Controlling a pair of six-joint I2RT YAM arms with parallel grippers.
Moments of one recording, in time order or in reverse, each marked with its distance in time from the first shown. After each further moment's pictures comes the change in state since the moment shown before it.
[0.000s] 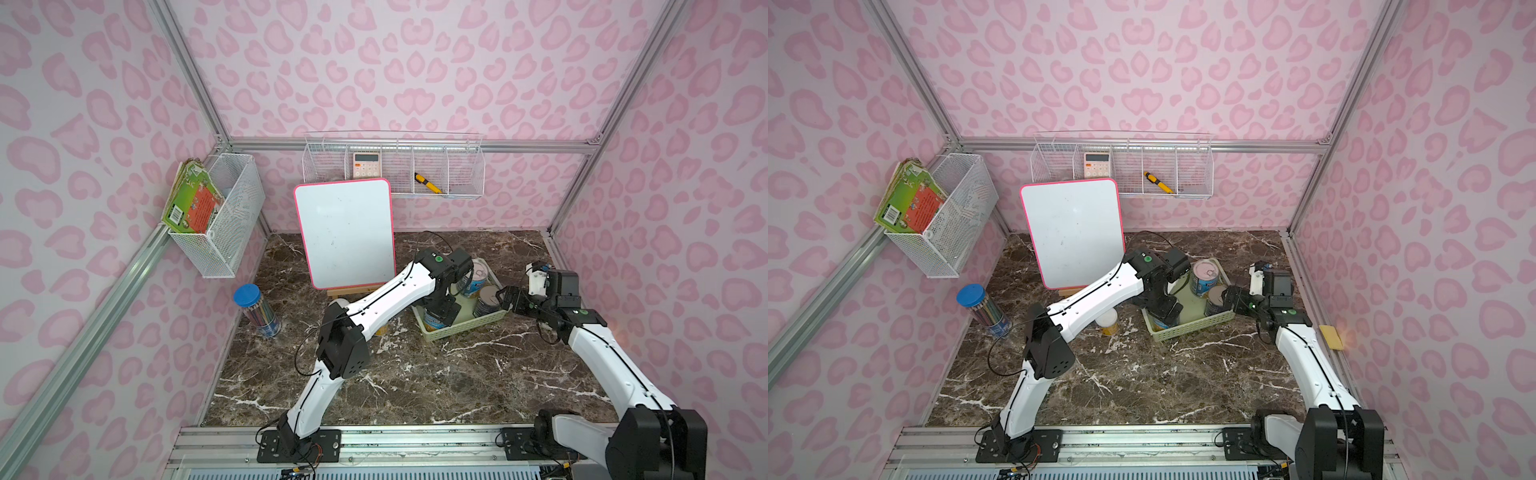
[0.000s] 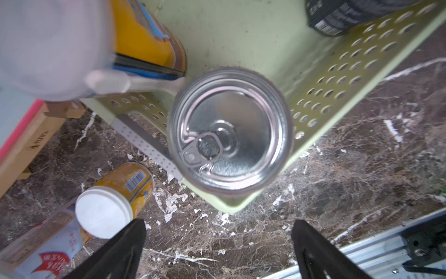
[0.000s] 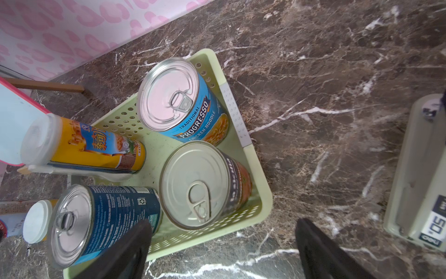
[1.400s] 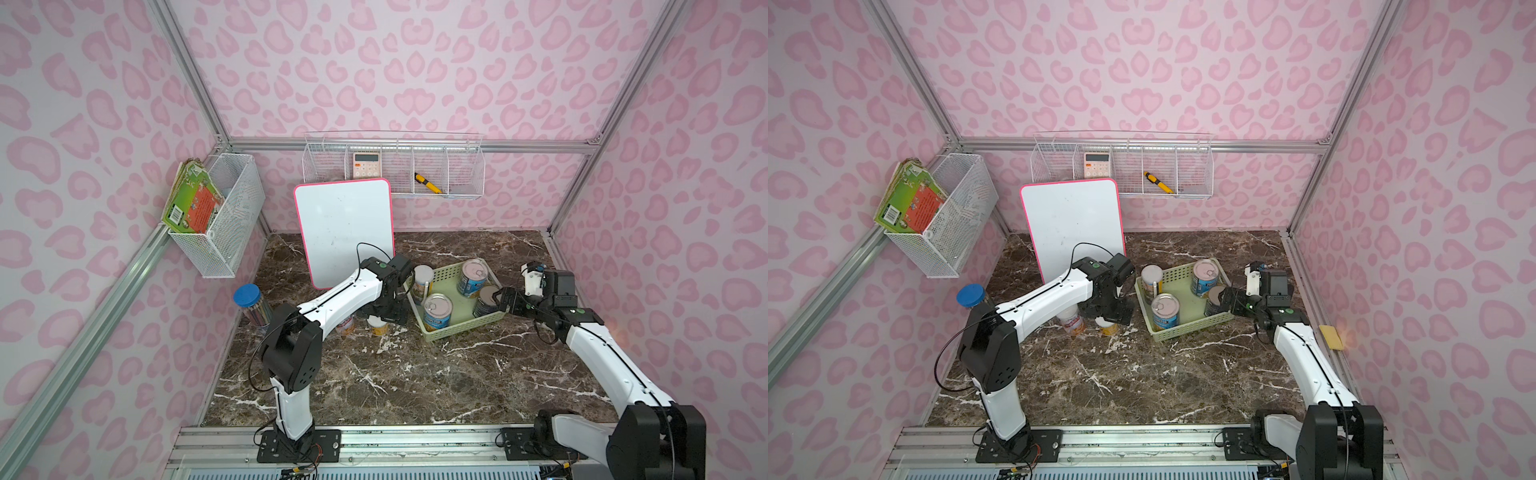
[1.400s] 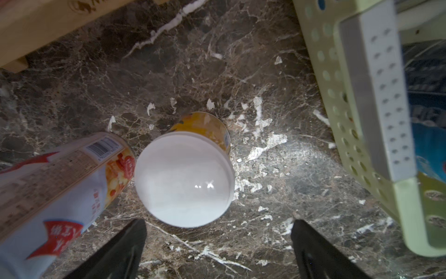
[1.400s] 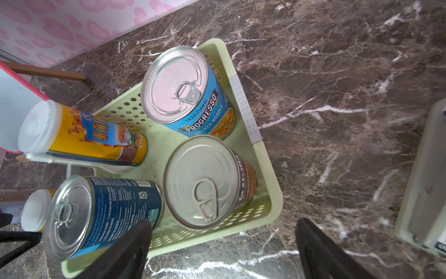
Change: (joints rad) left arm 0.271 -0.294 -0.731 0.328 0.036 -0.103; right arm 0.022 0.018 0.000 0.000 -0.008 -0.023
